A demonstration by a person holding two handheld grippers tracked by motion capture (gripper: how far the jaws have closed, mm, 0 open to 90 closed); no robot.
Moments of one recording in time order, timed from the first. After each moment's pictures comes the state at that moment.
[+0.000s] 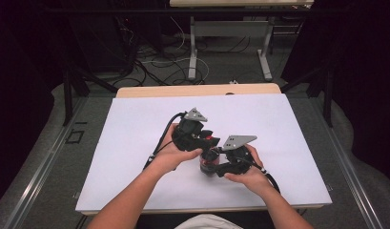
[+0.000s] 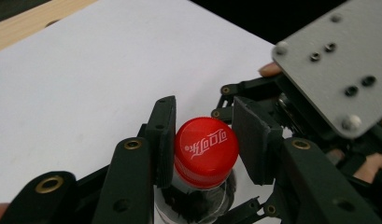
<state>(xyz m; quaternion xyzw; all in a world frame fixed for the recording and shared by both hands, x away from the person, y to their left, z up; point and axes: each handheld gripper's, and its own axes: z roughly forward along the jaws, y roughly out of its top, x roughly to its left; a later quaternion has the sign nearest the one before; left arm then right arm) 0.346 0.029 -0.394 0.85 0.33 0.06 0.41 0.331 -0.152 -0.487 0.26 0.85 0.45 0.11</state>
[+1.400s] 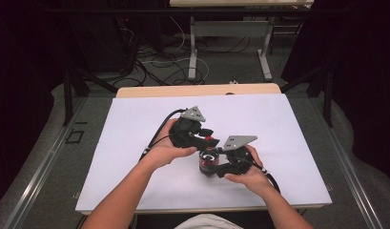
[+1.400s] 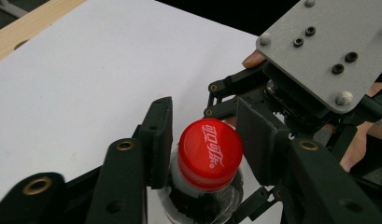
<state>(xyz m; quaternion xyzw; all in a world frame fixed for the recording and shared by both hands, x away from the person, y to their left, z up) 0.361 0.040 -0.393 0.88 0.21 0.02 0.42 0.331 -0.152 -0.487 0.25 0.84 0.46 0.10</state>
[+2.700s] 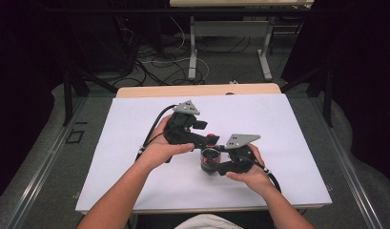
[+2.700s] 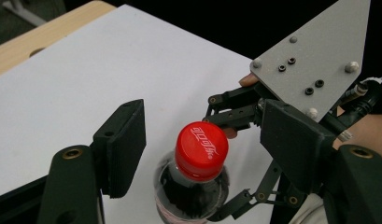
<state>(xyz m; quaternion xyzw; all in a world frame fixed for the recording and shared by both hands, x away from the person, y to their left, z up) 0.360 0.053 -0.378 0.86 0.23 0.03 0.46 0.332 -0.157 -0.484 0.26 0.84 0.47 0.11</state>
